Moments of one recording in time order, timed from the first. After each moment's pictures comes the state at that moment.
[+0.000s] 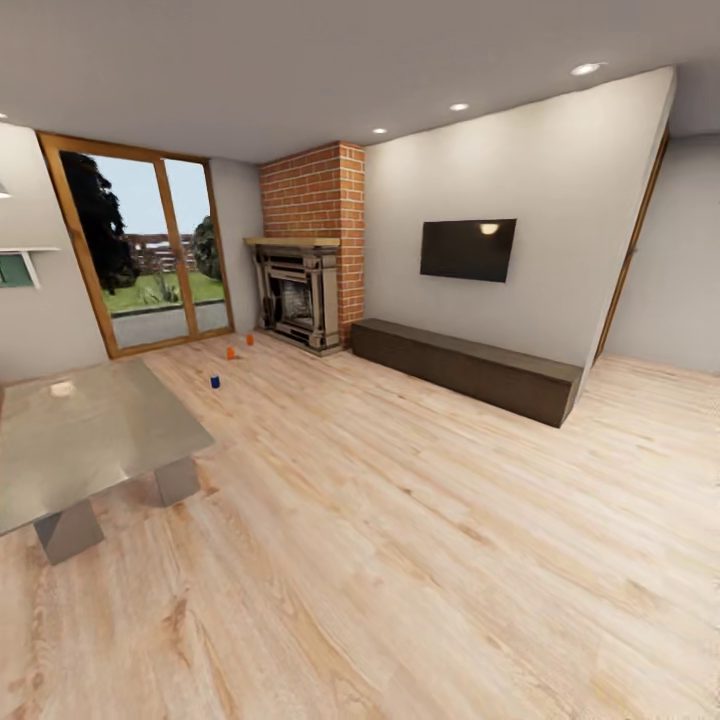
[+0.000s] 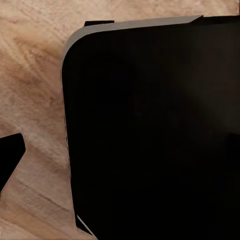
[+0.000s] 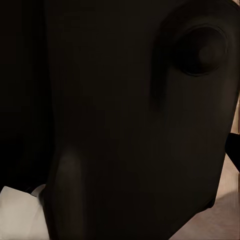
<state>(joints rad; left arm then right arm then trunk) 0.01 0.00 -0.01 -0.03 -0.01 -0.07 -0.01 0.00 0.05 0.01 -0.01 0.01 0.00 0.06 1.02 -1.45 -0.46</state>
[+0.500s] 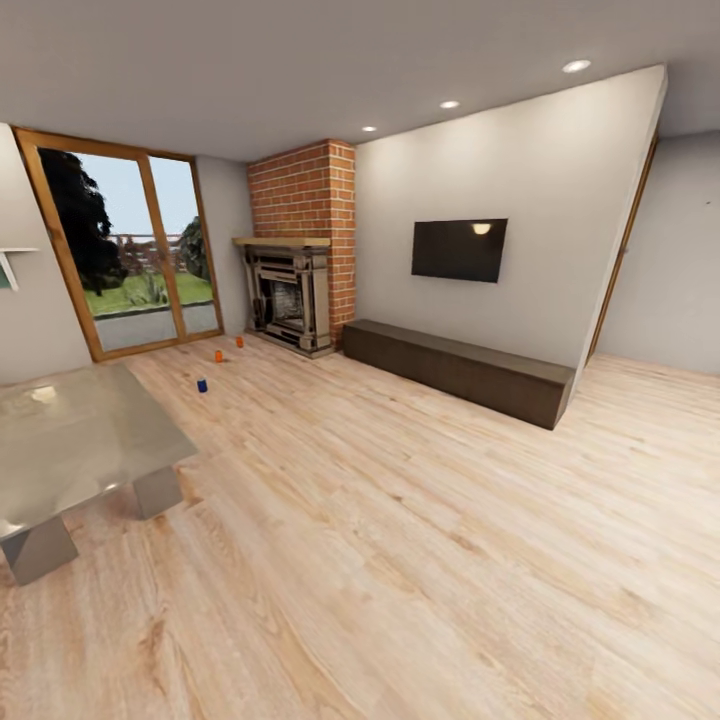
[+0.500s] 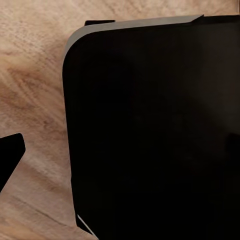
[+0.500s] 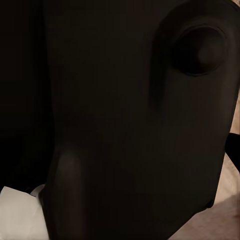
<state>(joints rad) 0.01 0.00 -0.01 -0.03 -0.01 -0.07 -0.01 0.00 0.05 0.01 -0.01 0.01 0.00 0.06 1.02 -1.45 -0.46</state>
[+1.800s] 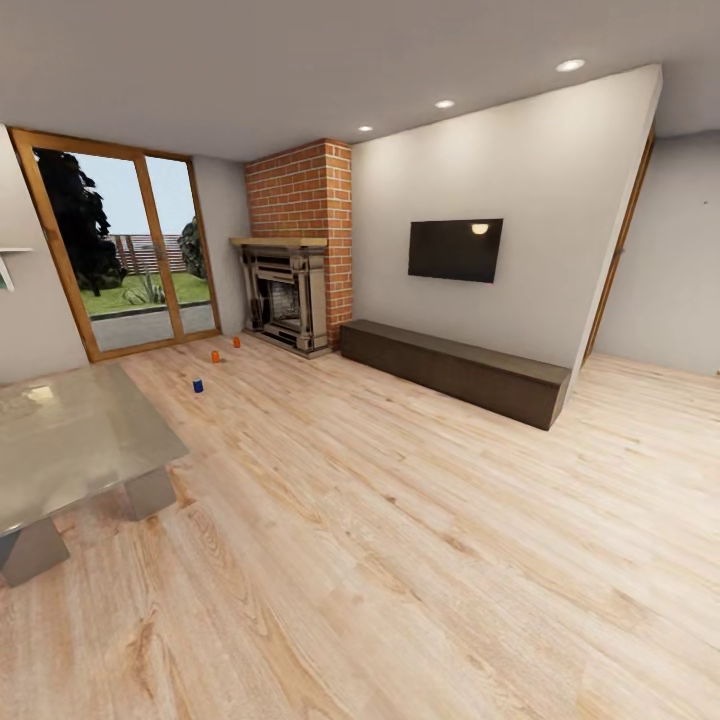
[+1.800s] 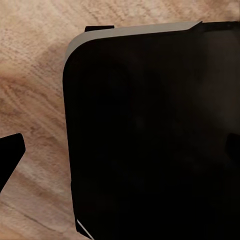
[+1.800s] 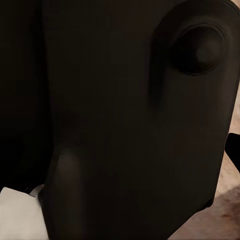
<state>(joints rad) 0.01 0.00 -0.01 -0.04 -0.01 -0.07 -0.01 0.00 0.05 0.01 -0.01 0.01 0.00 0.06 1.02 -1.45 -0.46</state>
